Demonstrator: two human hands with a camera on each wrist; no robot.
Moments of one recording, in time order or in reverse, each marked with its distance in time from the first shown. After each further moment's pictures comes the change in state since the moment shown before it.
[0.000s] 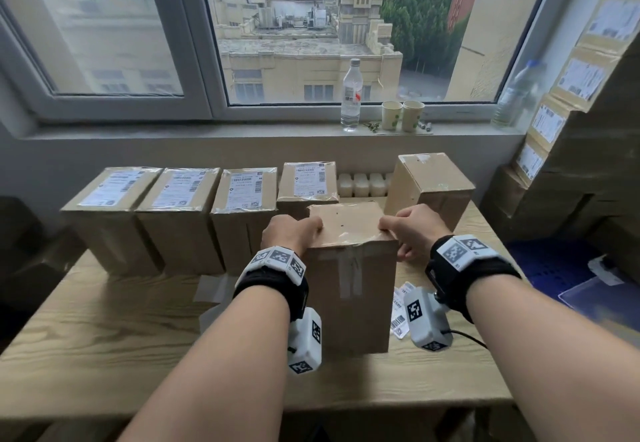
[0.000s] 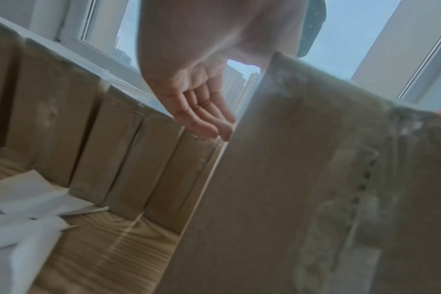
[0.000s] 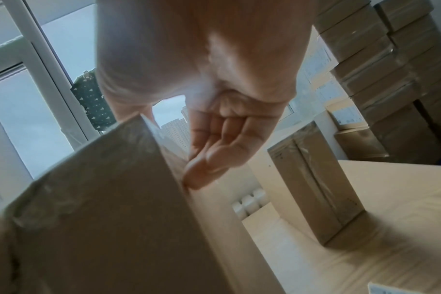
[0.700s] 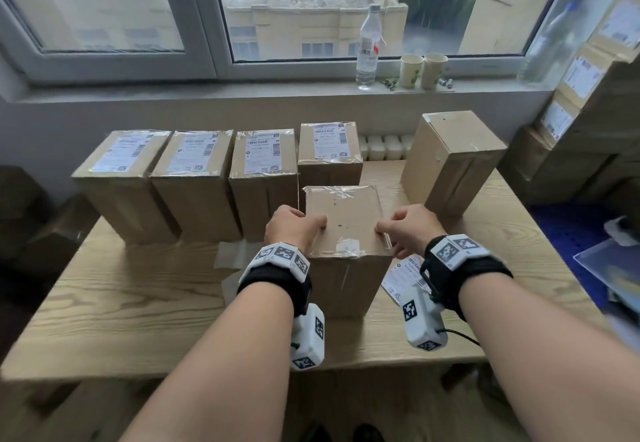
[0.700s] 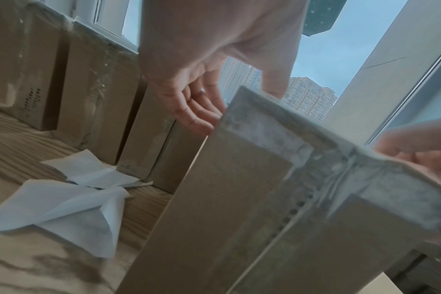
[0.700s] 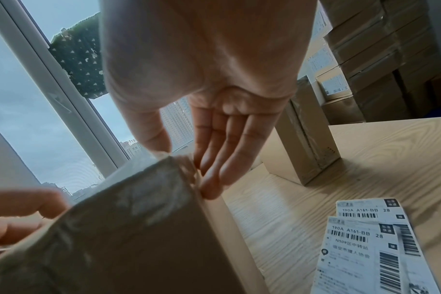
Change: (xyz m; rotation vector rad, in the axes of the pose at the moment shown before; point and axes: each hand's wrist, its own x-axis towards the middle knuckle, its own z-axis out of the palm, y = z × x) left_hand 0.014 -0.064 -0.019 0.122 0.010 -0.025; right_hand -0.013 0.017 0.074 -0.030 -0.070 0.041
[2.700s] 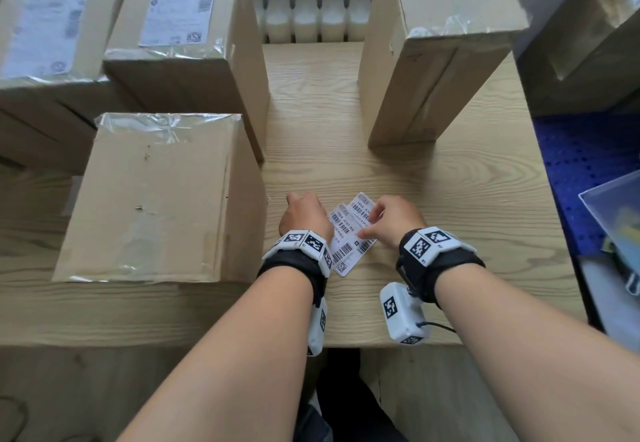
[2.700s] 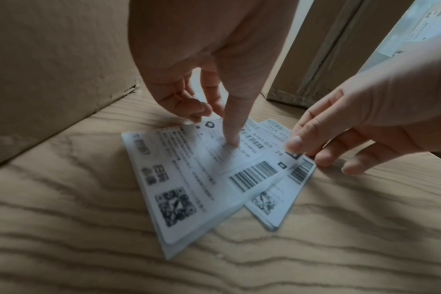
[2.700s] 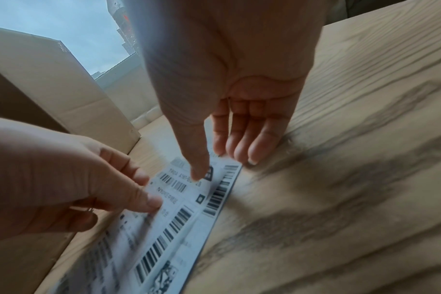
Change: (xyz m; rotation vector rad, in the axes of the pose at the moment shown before) left_hand 0.022 -0.006 0.279 0.548 -0.237 -0.070; right_hand 0.157 0.211 -0.021 -0.354 -0.232 0.125
